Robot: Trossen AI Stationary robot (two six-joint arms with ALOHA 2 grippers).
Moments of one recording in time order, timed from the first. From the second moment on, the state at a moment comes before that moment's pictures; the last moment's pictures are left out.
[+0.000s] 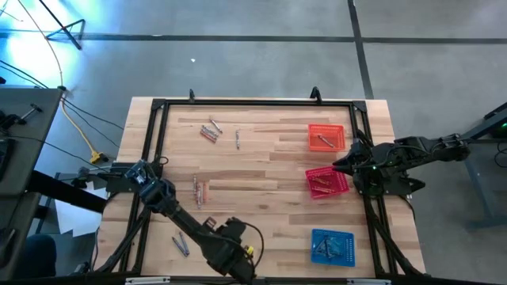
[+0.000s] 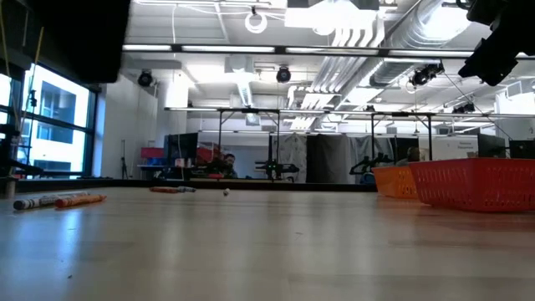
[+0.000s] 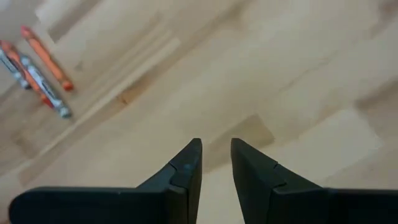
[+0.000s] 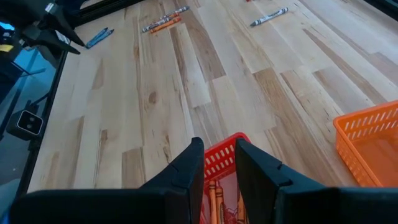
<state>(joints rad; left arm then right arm) -0.67 2.35 2.19 -1.57 -0.32 -1.63 0.25 0.34 0.57 -0.83 0.23 0.47</state>
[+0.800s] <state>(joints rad) -0.57 2.24 1.98 -1.57 -0.31 -1.75 0.25 0.34 0.57 -0.83 0.23 0.47</state>
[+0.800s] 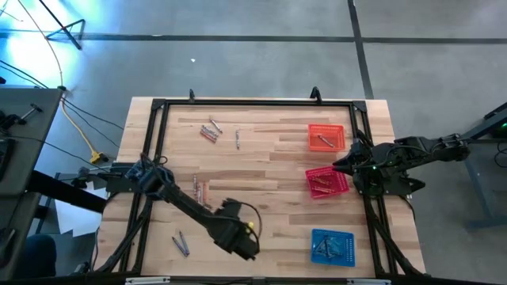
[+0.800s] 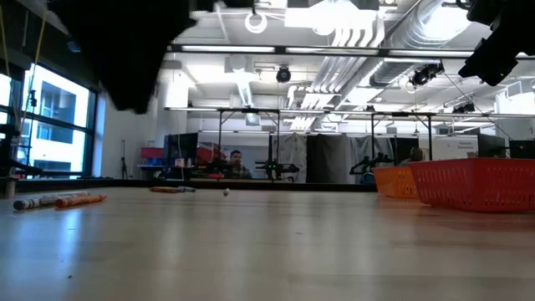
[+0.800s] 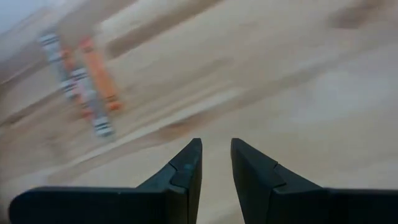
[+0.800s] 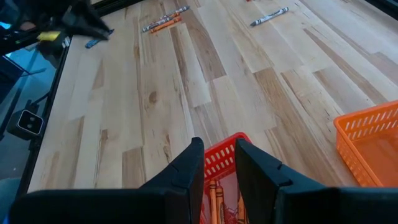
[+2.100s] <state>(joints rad) -0.86 1.86 1.30 -1.12 0.08 -2.21 0.25 0.34 0.57 -0.83 0.23 0.47</state>
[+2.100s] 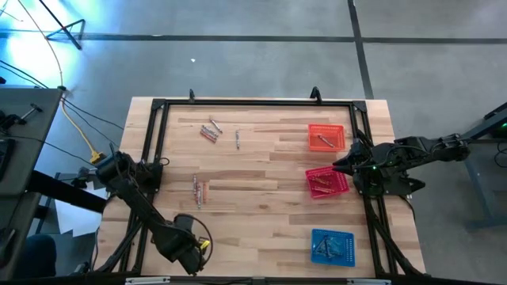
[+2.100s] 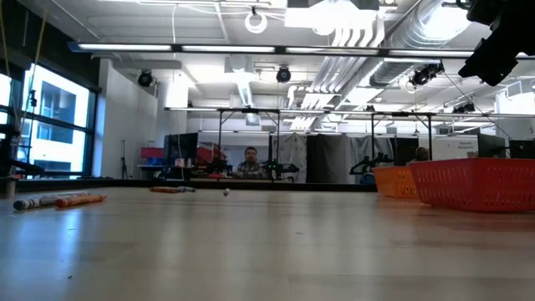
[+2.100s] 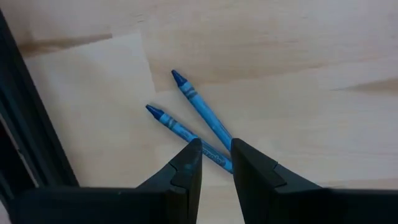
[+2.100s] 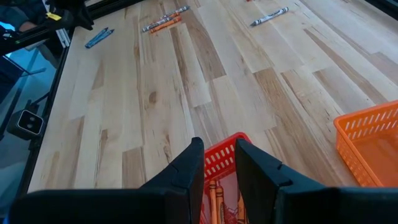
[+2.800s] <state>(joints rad) -0.90 1.86 1.30 -1.20 0.07 -2.10 0.25 0.34 0.57 -0.83 0.23 0.47</state>
